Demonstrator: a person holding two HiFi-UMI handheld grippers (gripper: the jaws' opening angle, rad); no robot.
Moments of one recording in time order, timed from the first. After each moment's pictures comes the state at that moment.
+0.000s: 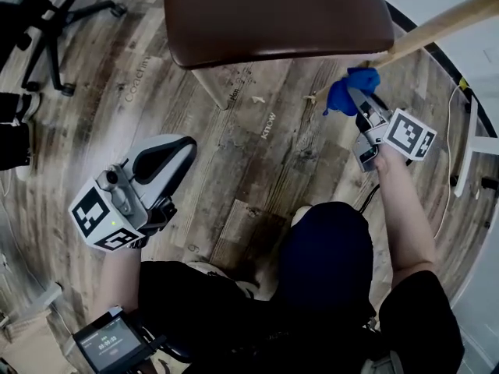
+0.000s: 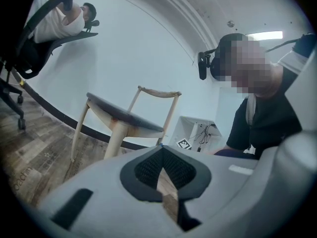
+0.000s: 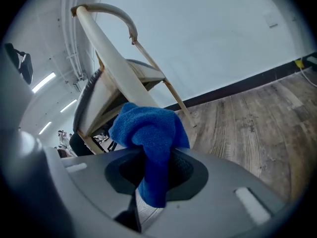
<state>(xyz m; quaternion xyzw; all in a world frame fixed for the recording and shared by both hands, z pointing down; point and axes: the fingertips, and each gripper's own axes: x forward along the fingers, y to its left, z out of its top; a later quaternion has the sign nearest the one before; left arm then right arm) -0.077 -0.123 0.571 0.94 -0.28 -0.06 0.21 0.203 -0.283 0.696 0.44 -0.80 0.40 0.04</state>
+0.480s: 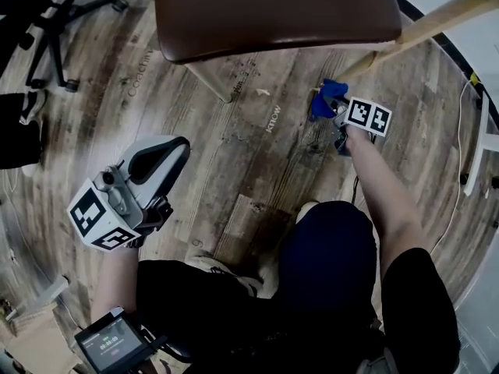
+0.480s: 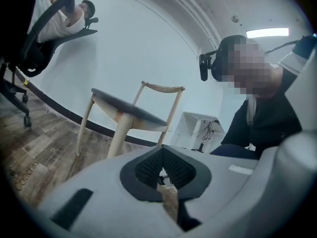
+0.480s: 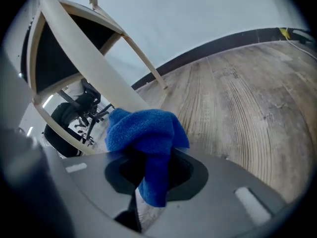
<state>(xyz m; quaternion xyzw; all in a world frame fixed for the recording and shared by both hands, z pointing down) -0.083 -0.122 0.588 0.93 -0.29 -0.03 0.23 0.207 -0.288 0.903 0.46 -0.74 0.47 0.14</state>
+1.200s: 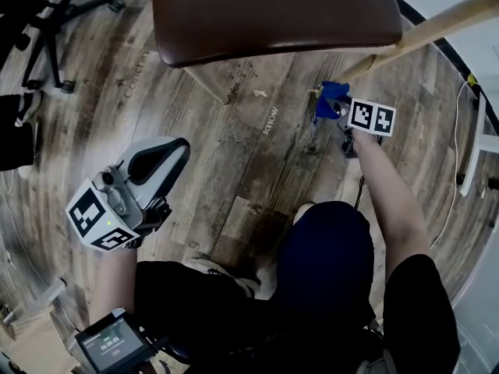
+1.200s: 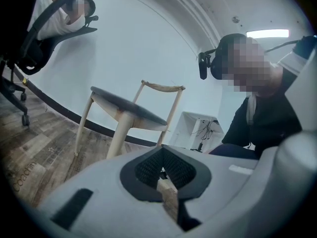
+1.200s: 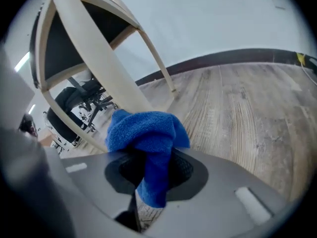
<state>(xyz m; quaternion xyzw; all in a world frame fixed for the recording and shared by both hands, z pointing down) -0.083 -0.126 0.589 0.93 -0.28 -0.03 0.23 0.210 -0.287 0.875 0.44 -0.76 0.43 0.21</state>
